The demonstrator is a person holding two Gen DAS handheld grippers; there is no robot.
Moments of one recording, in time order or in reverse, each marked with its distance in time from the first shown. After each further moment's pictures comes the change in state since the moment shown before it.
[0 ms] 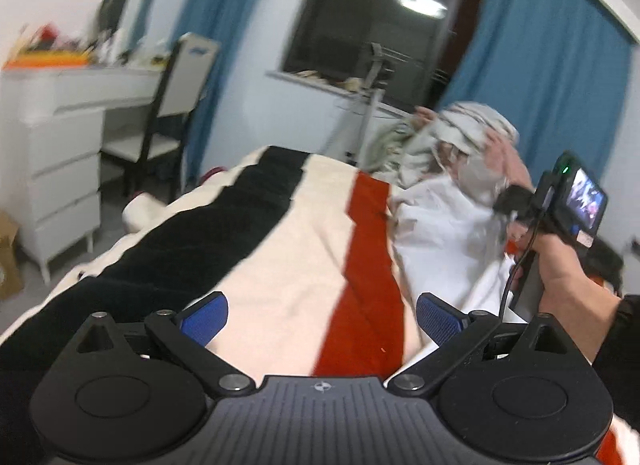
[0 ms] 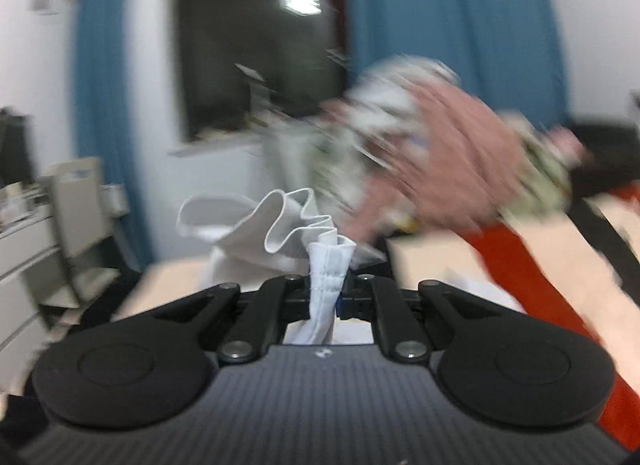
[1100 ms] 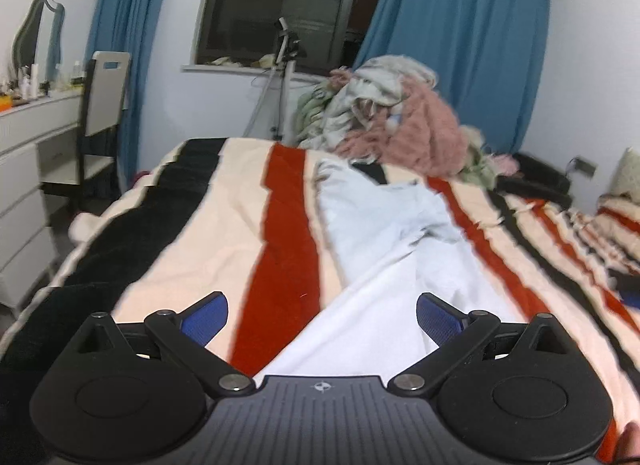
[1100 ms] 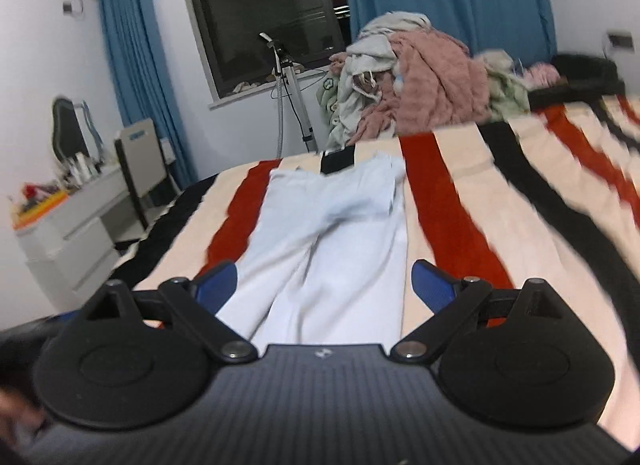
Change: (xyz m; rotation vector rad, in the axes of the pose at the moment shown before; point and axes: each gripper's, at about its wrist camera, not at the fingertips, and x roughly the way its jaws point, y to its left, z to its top) left arm -0.044 -0.042 -0.012 0.196 0.087 -0.111; right arm -0.347 -0.105 -0.059 0.084 0.173 0.167
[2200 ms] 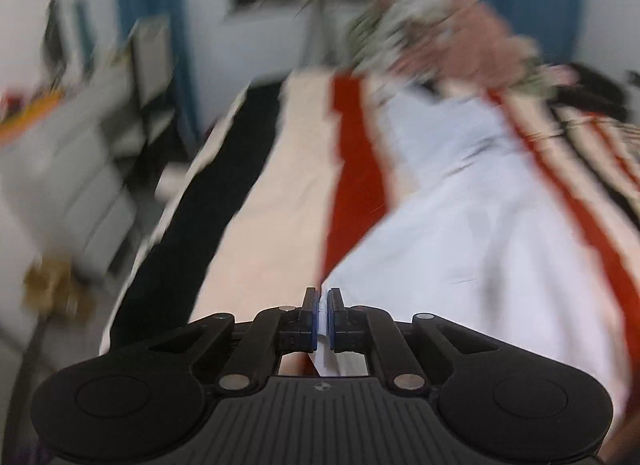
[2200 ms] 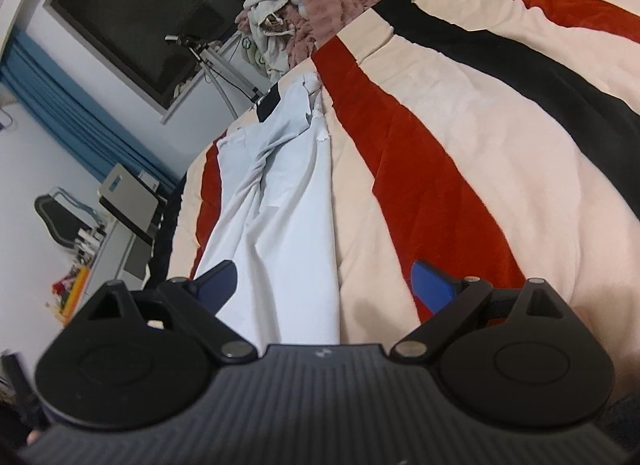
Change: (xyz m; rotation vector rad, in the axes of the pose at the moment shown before) left arm -0.064 -0.024 0.011 0.147 0.209 0.163; right arm -0.030 -0.095 -0.039 0.481 0.176 0.016
